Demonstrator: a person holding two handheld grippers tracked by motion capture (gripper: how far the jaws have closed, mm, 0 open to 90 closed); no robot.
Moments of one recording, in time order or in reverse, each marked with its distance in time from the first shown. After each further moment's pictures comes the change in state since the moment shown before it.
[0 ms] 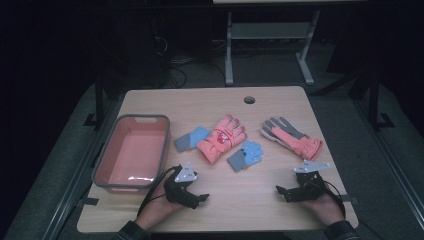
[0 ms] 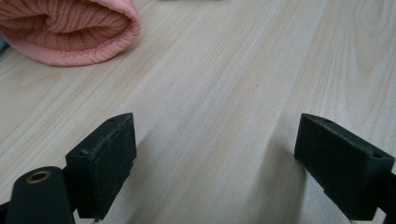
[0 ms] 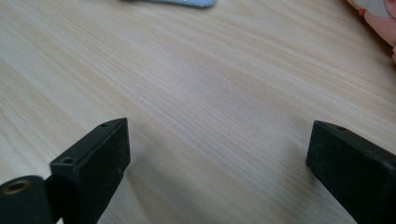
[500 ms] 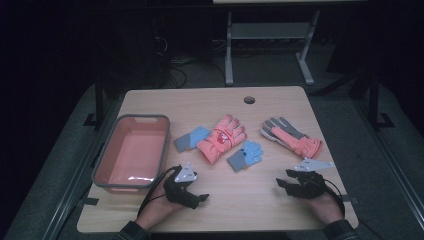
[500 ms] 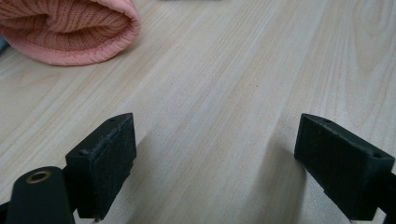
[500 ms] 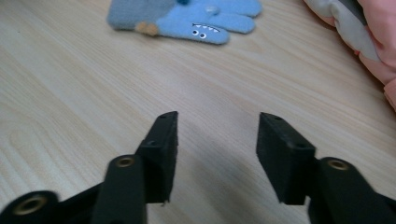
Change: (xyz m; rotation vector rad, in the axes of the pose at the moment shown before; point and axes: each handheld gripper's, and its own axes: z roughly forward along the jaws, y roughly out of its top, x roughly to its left) left arm 0.000 0.000 0.000 0.000 0.000 -0.001; right arm 0.008 0.011 -0.013 -0.057 0.022 -0.012
